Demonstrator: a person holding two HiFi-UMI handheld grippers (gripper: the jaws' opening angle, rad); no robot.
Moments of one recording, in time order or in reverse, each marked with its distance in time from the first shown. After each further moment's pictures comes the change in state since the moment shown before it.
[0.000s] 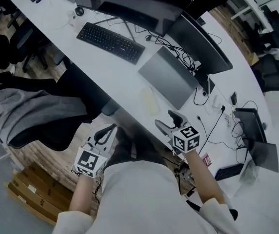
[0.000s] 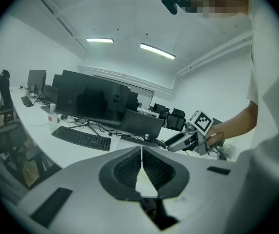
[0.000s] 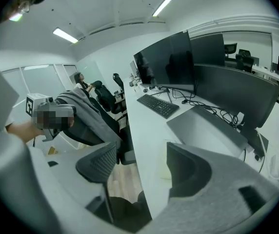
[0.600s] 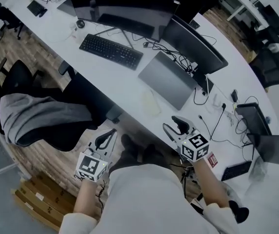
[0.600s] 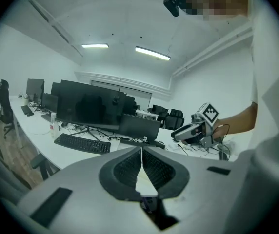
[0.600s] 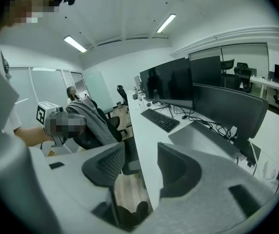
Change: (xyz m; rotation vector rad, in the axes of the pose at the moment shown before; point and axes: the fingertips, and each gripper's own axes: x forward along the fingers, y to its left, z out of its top) left arm -0.033 -0.025 0.021 0.049 -0.022 0.016; right arm -0.073 0.034 0.025 -0.049 -0.164 -0.004
